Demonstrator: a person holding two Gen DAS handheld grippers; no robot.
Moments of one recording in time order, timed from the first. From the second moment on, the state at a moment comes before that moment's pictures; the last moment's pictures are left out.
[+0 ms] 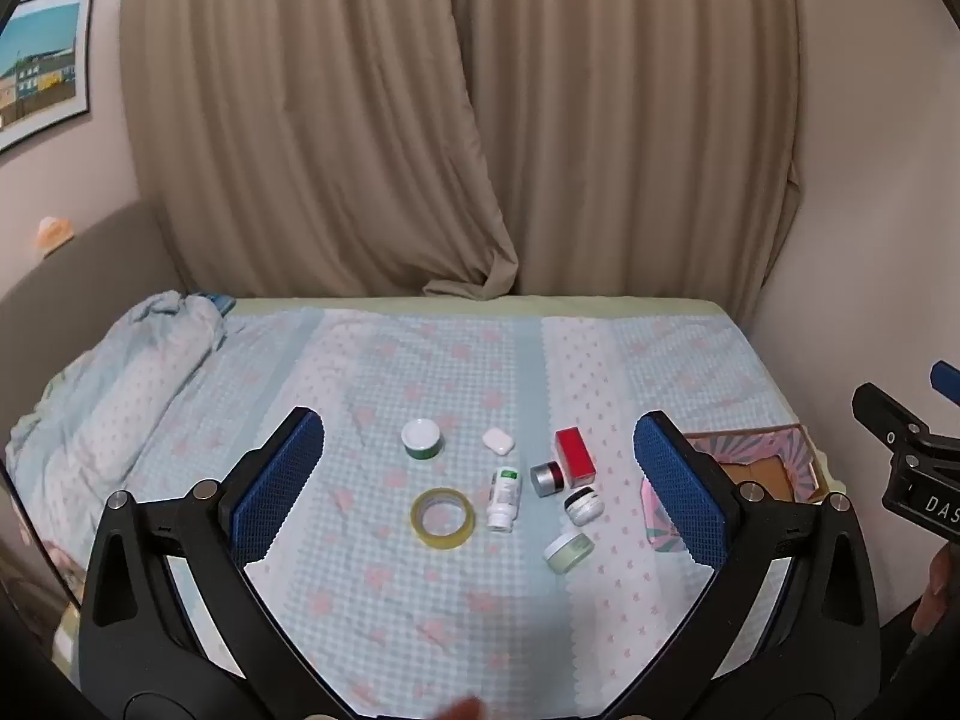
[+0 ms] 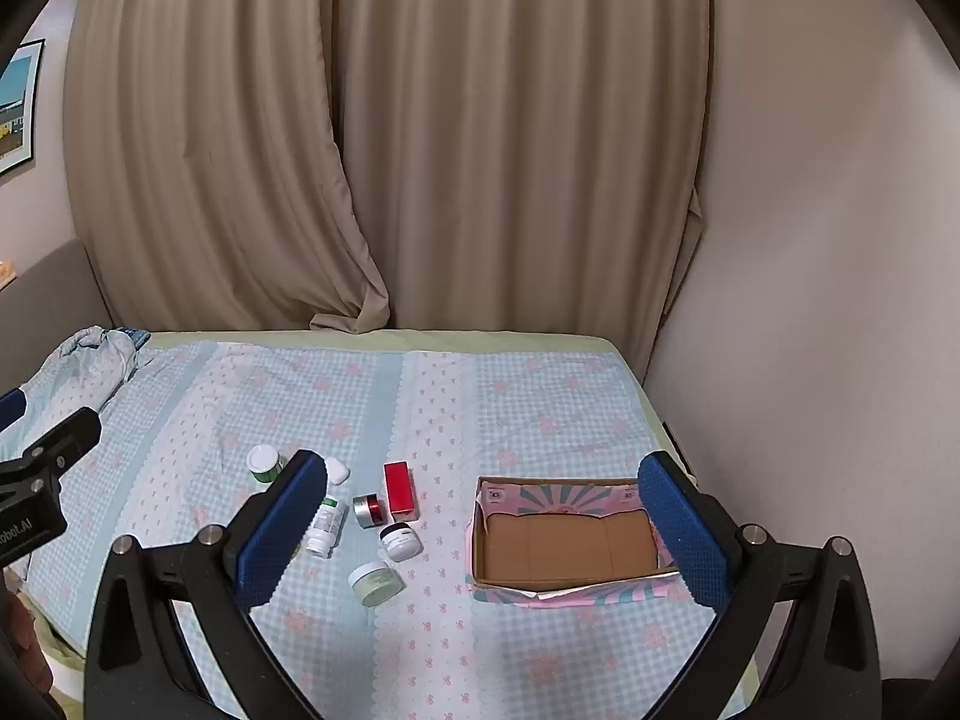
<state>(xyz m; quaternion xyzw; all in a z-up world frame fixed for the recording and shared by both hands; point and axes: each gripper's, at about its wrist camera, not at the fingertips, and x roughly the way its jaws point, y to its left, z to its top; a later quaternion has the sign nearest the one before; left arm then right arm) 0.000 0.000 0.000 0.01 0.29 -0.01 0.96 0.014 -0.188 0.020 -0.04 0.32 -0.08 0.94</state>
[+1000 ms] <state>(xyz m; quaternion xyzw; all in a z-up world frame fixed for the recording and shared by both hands) -0.007 0.003 -0.005 0.01 0.29 -0.01 0.96 0.013 -0.186 0.019 -0.04 0.33 -0.08 0.94</state>
